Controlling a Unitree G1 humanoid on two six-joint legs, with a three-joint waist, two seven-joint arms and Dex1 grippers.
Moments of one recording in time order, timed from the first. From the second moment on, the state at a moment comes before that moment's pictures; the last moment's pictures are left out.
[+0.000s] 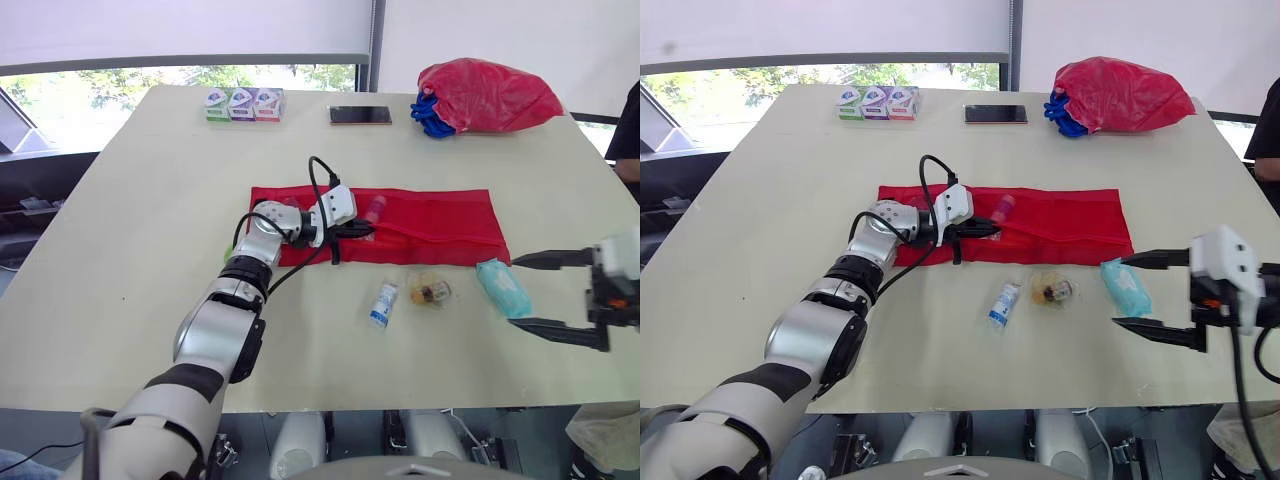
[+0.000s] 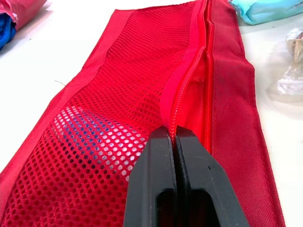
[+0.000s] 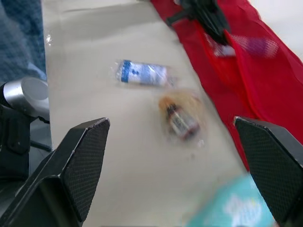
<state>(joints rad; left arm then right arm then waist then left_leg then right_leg) -0.98 0.27 -0.16 1.07 0.04 -0.35 -1.16 -0.09 -0.94 -0.22 -0.49 0.54 0.46 1.22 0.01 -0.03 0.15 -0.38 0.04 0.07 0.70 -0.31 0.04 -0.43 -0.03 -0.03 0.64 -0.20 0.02</state>
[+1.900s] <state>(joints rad) -0.99 0.25 -0.16 1.08 0.04 -0.35 -1.14 -0.60 -0.51 0.27 -0.28 0.05 1.17 0.80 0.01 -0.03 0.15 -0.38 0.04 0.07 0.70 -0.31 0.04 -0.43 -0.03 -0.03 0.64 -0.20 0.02</state>
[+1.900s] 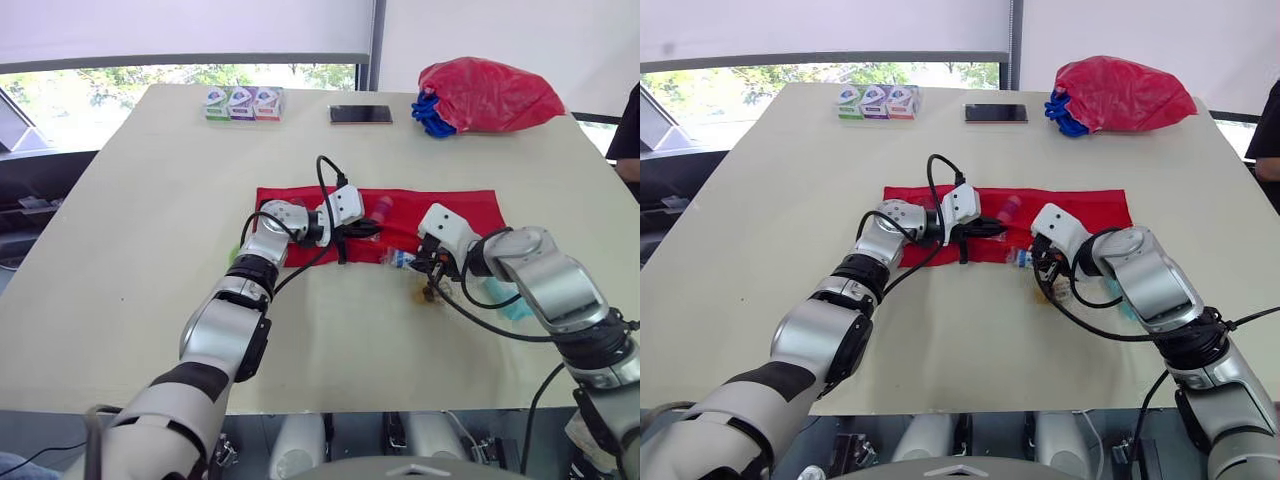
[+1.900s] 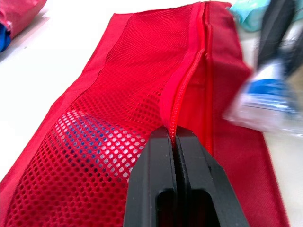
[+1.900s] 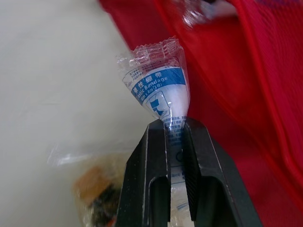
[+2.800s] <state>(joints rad) -0.97 0.22 -0.16 1.05 0.04 -0.35 -1.15 -0.63 -0.20 0.06 -0.22 0.14 1.28 0.39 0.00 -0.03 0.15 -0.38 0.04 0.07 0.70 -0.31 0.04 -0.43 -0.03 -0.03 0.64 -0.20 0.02</state>
